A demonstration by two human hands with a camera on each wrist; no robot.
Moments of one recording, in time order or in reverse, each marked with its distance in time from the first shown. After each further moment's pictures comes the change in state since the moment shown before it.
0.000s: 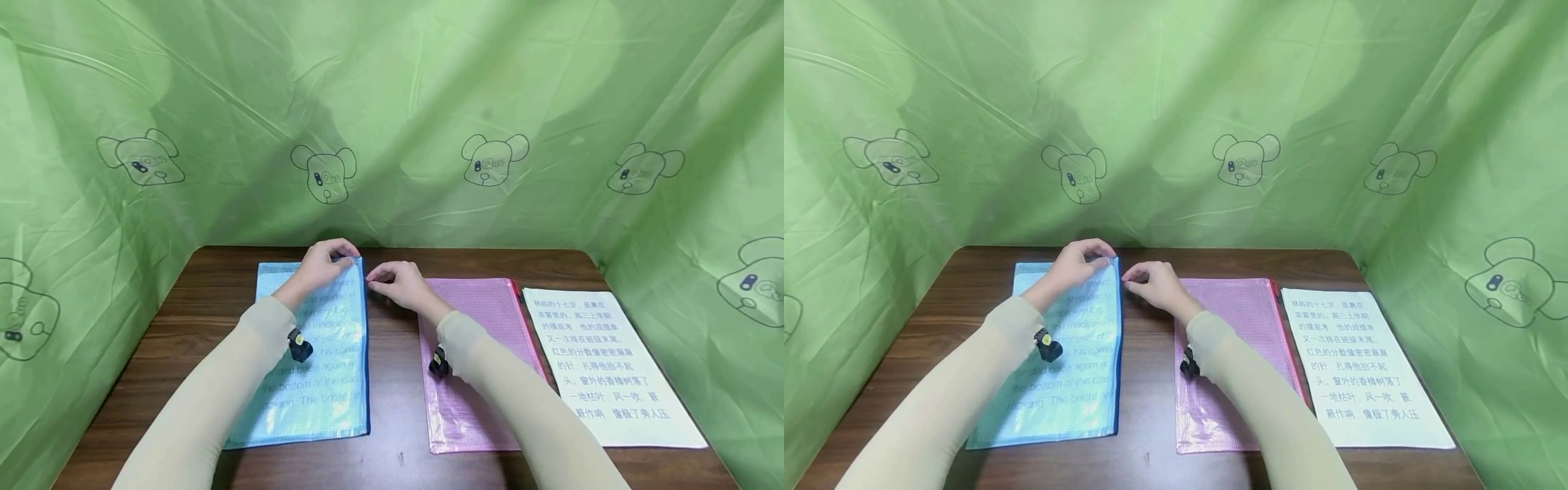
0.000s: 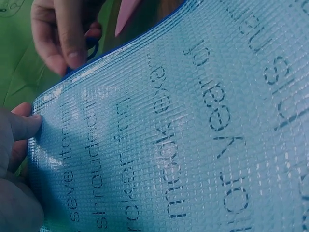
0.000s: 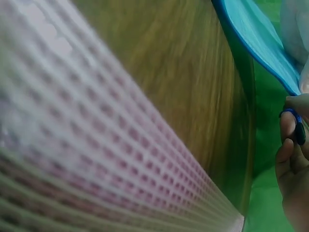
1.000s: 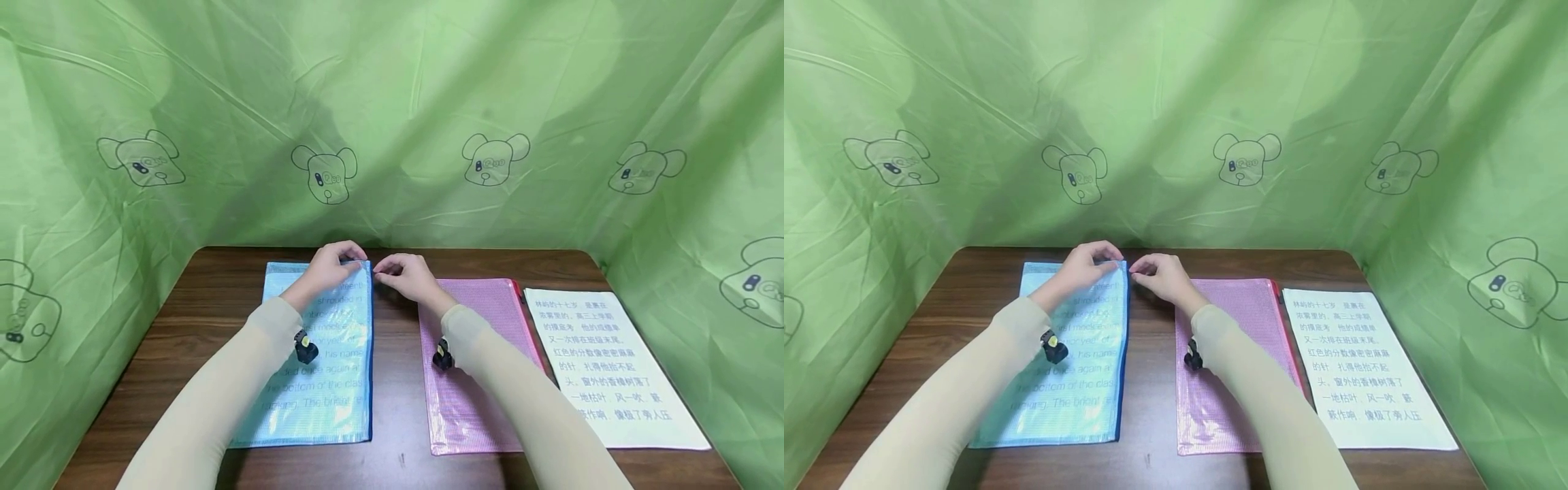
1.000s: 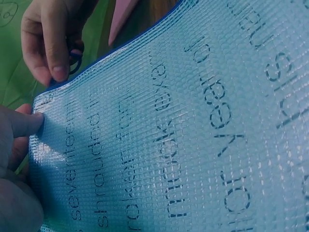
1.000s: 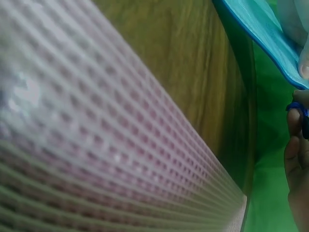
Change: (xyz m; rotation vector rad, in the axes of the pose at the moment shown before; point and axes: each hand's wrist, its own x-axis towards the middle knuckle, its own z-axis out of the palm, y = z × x) left_hand 0.003 0.004 0.011 0.021 -0.052 0.026; right_hand 0.010 0.012 -0.014 -0.048 0.073 -0.053
